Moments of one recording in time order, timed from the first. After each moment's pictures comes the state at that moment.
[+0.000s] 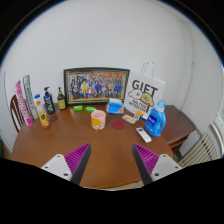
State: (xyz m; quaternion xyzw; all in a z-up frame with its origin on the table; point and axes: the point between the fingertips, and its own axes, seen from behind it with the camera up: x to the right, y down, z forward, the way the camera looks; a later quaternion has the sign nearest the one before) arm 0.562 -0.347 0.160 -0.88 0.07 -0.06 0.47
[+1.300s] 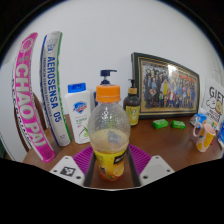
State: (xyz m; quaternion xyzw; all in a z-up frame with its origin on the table) arm 0.132 0.027 0.009 -0.83 0.00 0.03 0.55
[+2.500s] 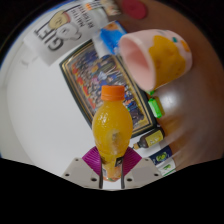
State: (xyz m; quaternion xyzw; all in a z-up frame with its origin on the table) arm 0.405 0.046 0.153 -0.39 0.53 0.69 0.30
